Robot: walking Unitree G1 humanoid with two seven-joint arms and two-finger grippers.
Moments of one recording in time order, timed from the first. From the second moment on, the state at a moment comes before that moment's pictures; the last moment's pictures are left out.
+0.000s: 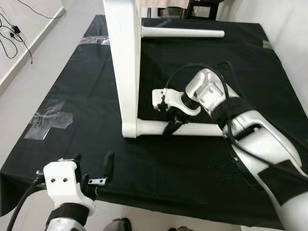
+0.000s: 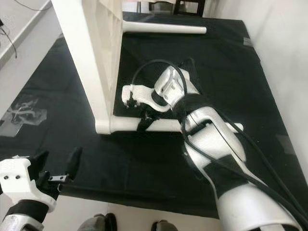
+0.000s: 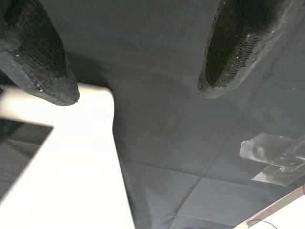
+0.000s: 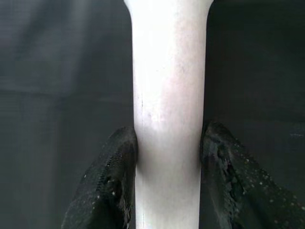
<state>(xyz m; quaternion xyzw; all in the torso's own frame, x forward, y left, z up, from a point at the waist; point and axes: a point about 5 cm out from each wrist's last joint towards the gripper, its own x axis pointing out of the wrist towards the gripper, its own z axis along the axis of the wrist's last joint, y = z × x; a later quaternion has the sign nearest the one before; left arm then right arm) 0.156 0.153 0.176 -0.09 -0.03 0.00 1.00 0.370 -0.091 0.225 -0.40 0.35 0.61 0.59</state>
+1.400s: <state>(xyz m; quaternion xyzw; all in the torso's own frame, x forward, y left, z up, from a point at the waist) 0.164 0.153 0.175 -0.09 -0.03 -0.01 0.99 0.352 -0.084 0.208 -0.22 0.34 0.59 0.70</state>
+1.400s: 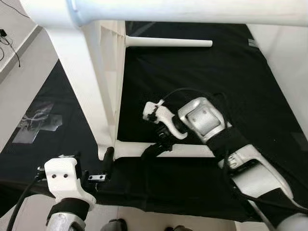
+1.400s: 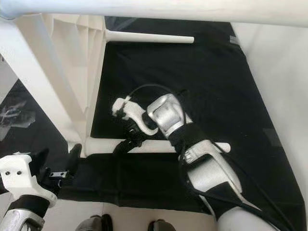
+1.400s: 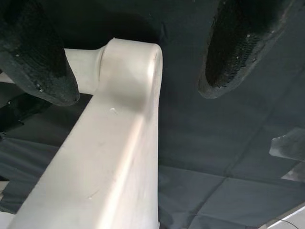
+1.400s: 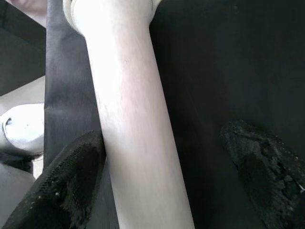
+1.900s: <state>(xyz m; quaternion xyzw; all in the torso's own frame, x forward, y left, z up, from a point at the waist) 0.172 0.147 0.179 -0.05 -0.05 -0.12 0.99 0.346 -0.147 0.243 -0.22 0.20 0.64 0.71</state>
